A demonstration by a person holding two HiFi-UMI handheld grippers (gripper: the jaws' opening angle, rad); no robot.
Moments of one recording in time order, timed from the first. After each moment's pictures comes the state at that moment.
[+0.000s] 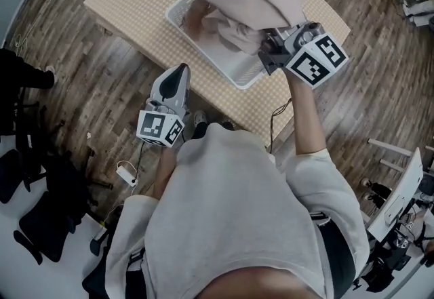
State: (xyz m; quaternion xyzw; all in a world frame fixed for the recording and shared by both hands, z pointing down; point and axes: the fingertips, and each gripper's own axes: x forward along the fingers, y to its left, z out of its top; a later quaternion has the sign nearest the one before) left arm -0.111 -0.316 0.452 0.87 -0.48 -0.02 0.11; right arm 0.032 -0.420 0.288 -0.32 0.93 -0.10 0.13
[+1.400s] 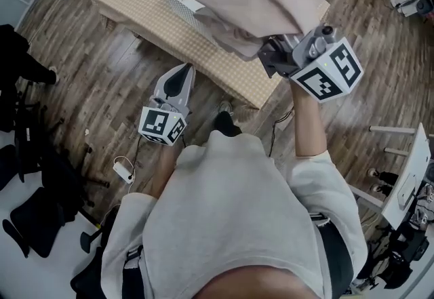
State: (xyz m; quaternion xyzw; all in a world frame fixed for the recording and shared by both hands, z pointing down) left arm -0.072 -0.119 0.426 0.90 -0.44 -0.02 0.07; right arm 0.048 -0.163 0.182 -0.31 0.93 0.02 0.18
